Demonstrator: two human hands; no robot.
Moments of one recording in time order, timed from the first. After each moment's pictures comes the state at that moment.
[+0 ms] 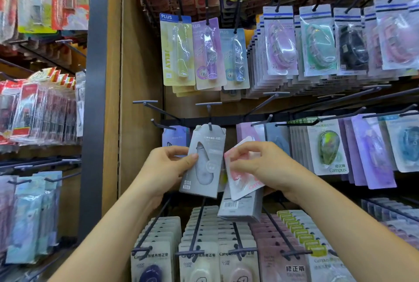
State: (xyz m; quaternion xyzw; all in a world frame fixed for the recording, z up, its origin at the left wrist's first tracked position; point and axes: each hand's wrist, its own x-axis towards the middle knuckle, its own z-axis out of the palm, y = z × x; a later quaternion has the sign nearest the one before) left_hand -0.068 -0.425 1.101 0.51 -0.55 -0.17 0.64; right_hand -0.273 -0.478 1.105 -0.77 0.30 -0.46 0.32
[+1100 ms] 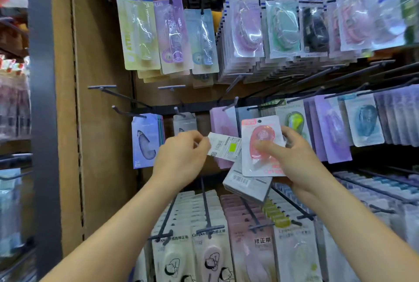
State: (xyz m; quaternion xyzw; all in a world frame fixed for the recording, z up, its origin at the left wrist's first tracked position) left_hand -0.138 -0.461 1.093 0.61 -0.64 0.14 0.45; right_hand -0.338 -0.498 1.062 -0.58 0.21 -0.66 0.42
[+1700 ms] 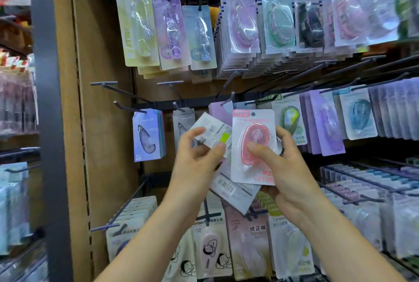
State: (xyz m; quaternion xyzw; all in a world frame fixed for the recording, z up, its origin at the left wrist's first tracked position) left_hand -0.186 -0.413 1.056 0.36 -0.56 -0.25 0.70; right_hand -0.326 -0.459 1.038 -0.53 0.09 -0.67 0.52
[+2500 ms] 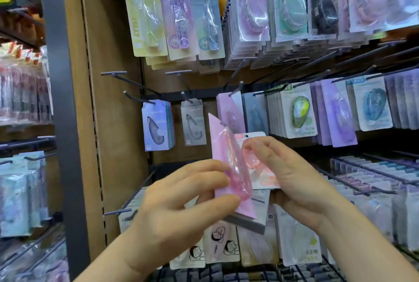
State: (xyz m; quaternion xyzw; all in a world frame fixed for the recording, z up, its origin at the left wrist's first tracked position) left_hand -0.138 -0.371 1.015 0.15 -0.77 0.42 0.45; right_hand -0.328 -0.439 1.028 -0.64 0.15 -0.53 0.54
